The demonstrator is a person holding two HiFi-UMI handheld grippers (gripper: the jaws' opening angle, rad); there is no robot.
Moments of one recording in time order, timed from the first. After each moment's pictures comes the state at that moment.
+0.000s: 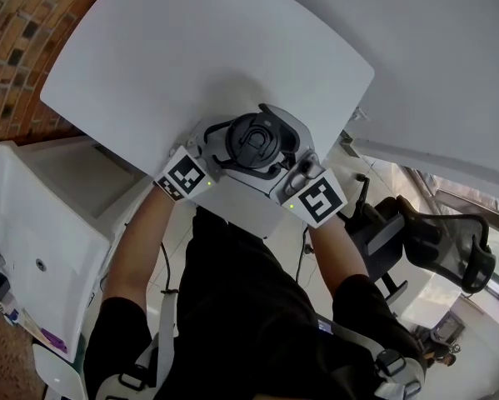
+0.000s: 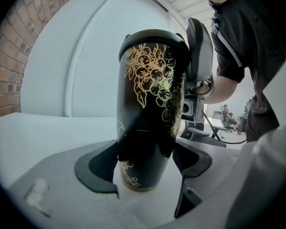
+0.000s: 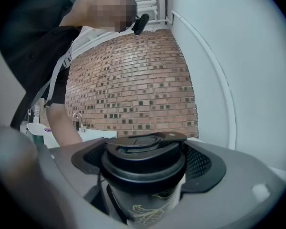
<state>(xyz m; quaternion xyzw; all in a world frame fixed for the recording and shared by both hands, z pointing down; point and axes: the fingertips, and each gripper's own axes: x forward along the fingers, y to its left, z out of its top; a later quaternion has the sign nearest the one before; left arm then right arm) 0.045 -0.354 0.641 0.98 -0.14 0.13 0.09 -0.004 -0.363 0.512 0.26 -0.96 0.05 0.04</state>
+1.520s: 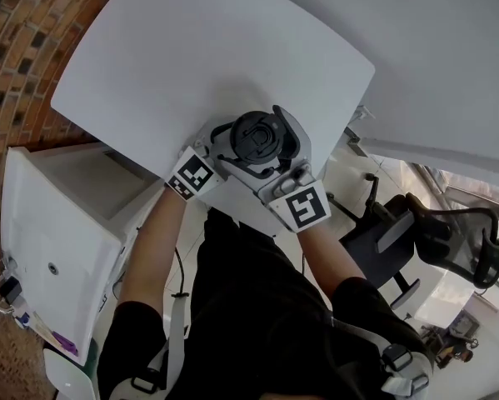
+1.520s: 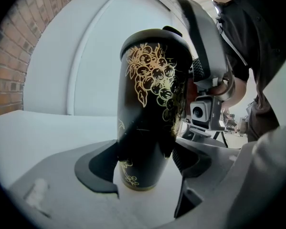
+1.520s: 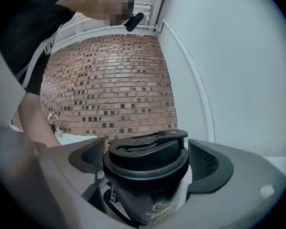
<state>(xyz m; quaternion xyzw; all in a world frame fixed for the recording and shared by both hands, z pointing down) 0.043 -0.355 0.643 0.97 -0.15 0.13 0.10 0.000 -0.368 0.515 0.40 -0.91 0.08 0.01</state>
